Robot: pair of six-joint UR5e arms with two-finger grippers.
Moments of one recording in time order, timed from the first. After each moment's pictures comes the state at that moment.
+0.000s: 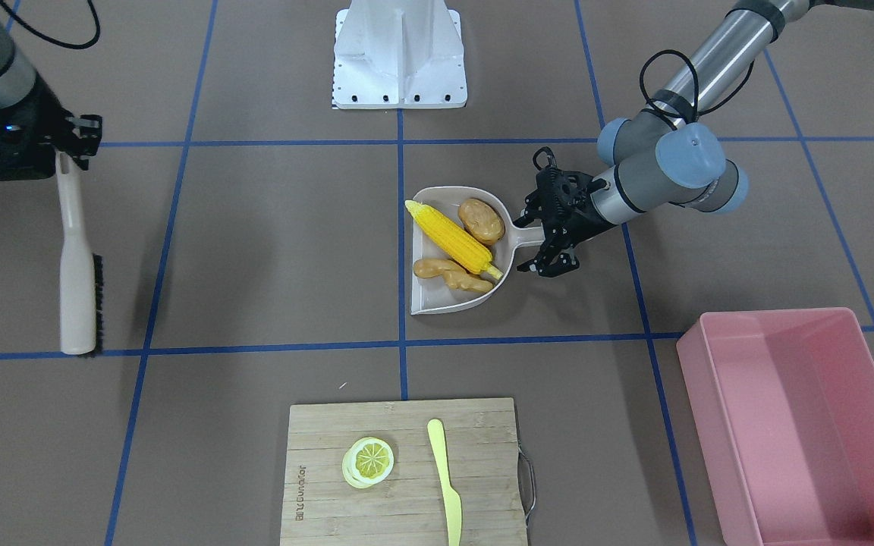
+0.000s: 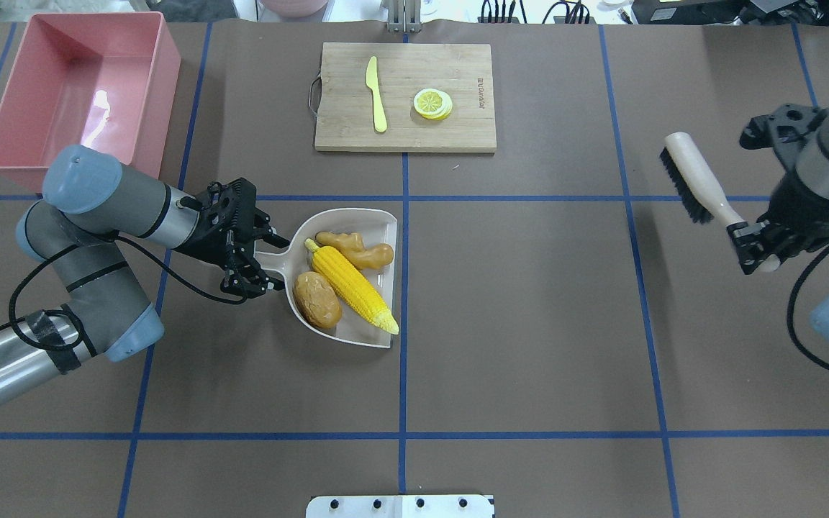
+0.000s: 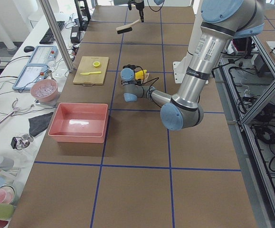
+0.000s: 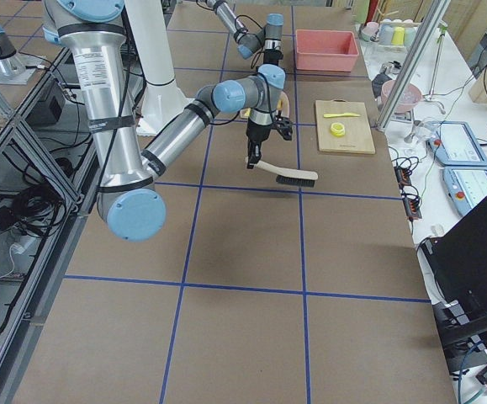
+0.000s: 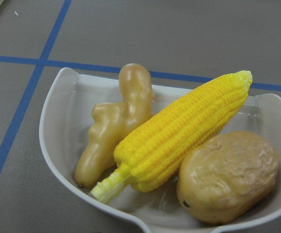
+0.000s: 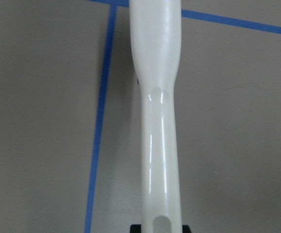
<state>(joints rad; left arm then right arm) -0.70 -2.00 -1.36 -2.68 -2.27 0.06 0.99 -1.47 2.15 -2.03 2.18 0.51</state>
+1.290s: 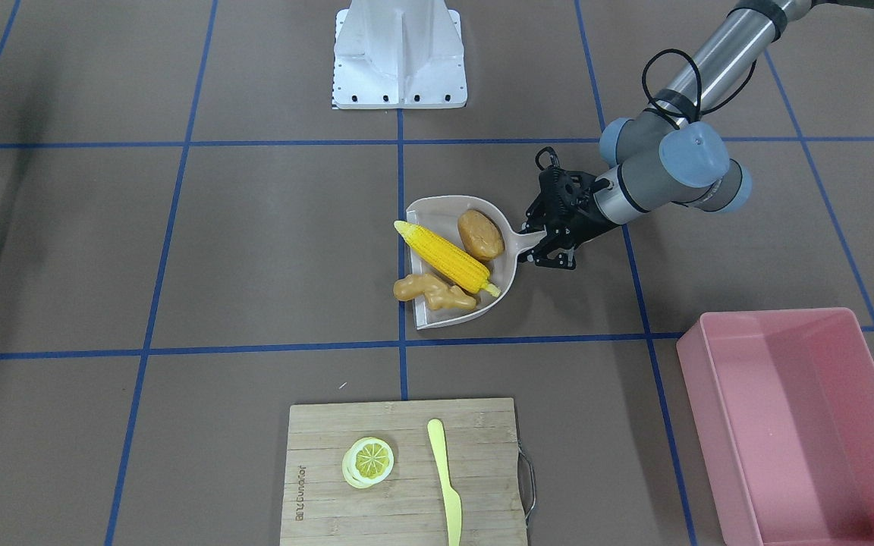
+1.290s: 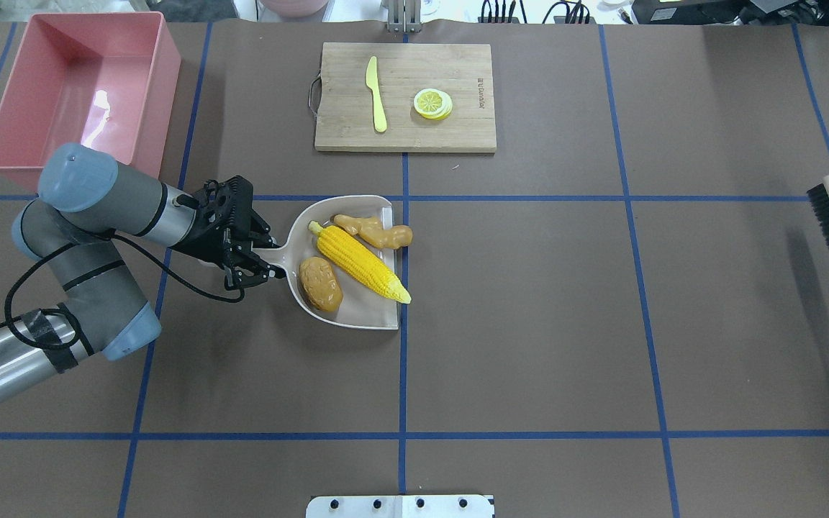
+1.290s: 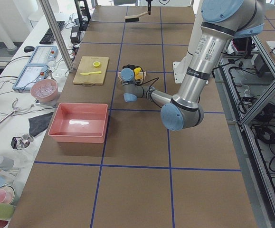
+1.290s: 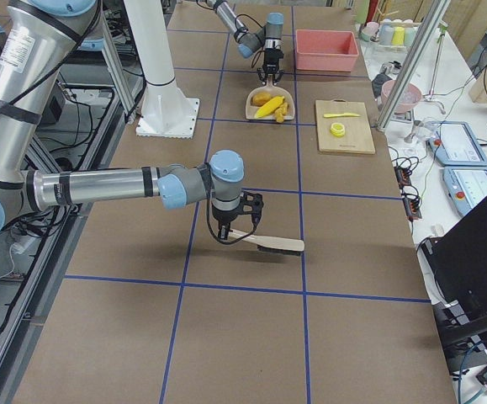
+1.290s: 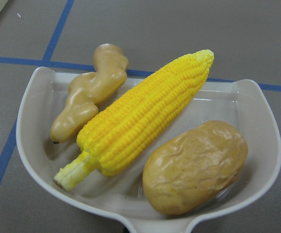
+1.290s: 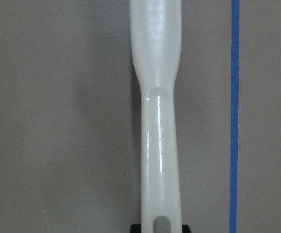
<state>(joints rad) -0.70 -2.00 -1.37 -2.68 -2.27 0.06 1.17 -1.97 2.03 -1.35 2.28 0.49</state>
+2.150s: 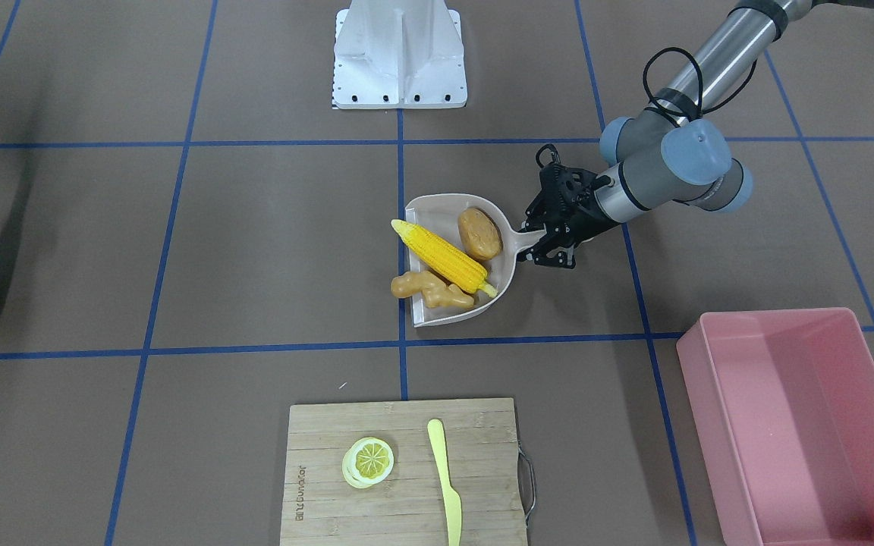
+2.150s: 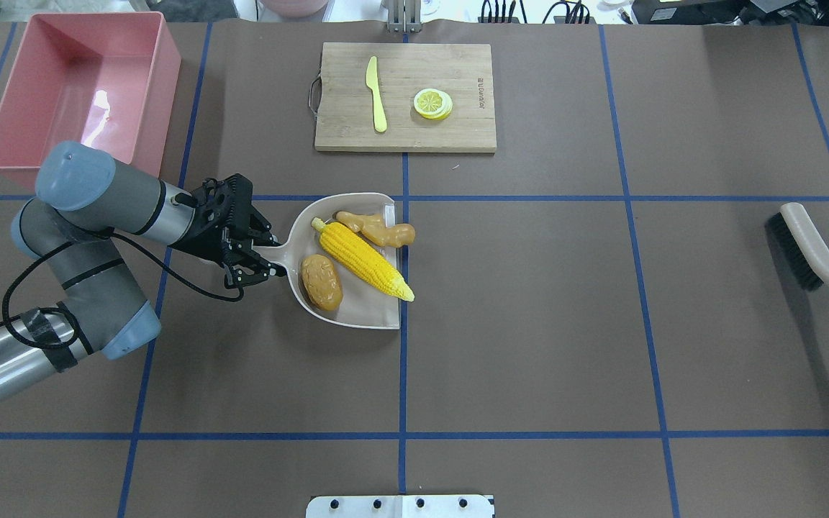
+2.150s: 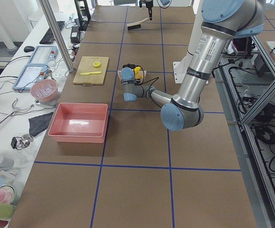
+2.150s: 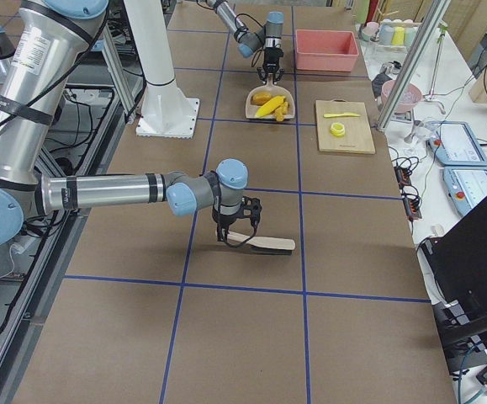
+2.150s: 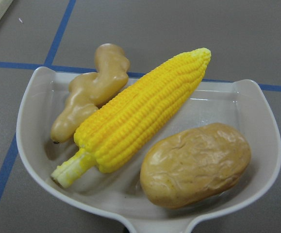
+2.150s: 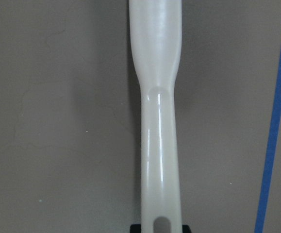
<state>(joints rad) -0.71 -2.00 -1.38 -2.69 -2.27 0.07 1.07 -1.94 1.97 -1.32 2.29 0.50</state>
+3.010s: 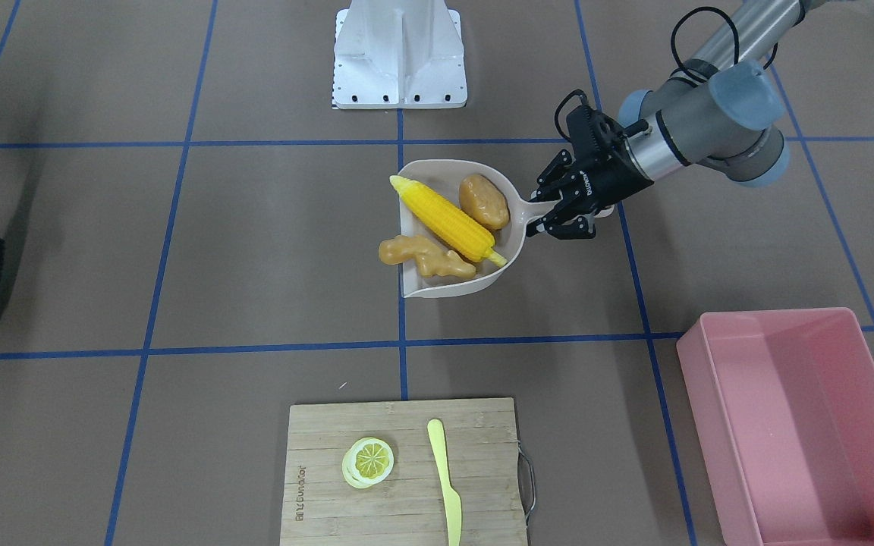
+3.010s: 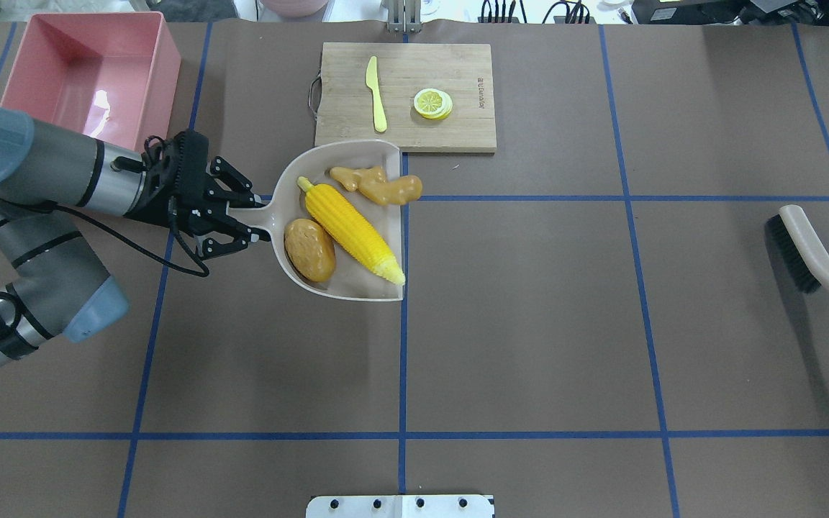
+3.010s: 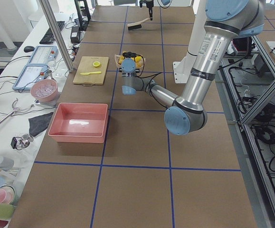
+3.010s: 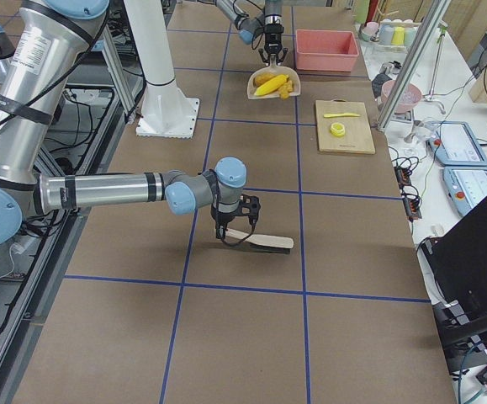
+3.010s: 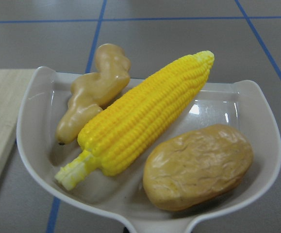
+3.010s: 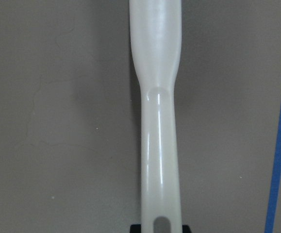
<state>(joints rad) -0.81 -1.93 -1.59 -2.74 -2.27 0.07 1.07 -1.97 1.98 -1.27 2.29 0.56</state>
